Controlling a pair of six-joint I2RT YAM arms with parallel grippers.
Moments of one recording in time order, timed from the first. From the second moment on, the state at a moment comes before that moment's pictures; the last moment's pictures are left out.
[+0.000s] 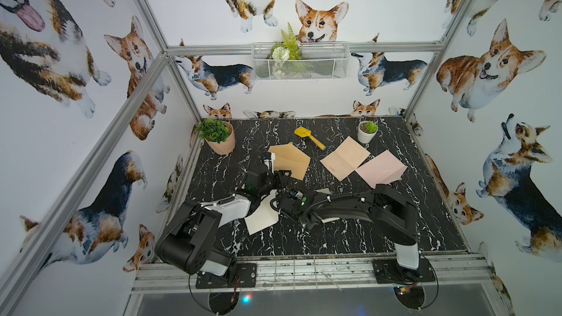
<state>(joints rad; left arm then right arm) -0.45 1.47 0.54 0.46 0.24 -0.56 1.24 1.97 1.32 -0.97 0.56 0.47</state>
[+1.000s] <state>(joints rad) -0.44 1.48 0.53 0.49 0.26 -0.57 1.24 1.98 1.22 -0.97 0.87 0.47</state>
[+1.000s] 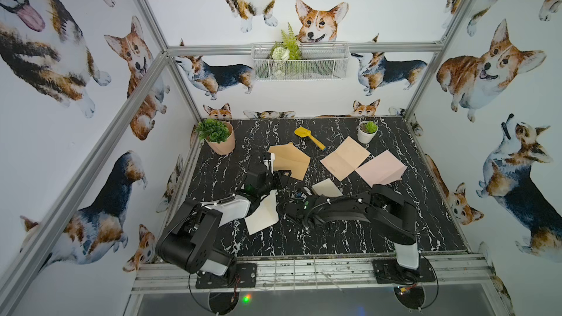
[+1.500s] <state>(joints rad) -0.44 1.48 0.52 0.49 0.26 -0.57 1.19 1.93 1.14 -0.87 0.92 0.44</state>
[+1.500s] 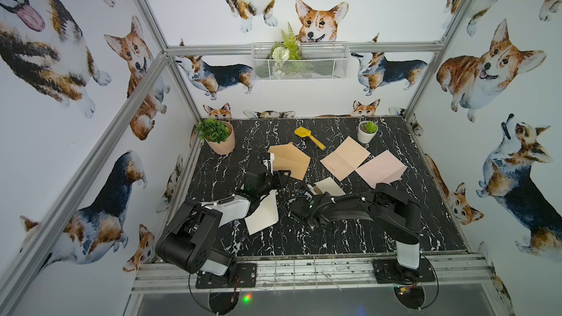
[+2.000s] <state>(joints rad) -0.45 1.46 0.54 0.49 0.32 -0.53 1.06 1.65 1.08 -0.79 0.67 0.39</state>
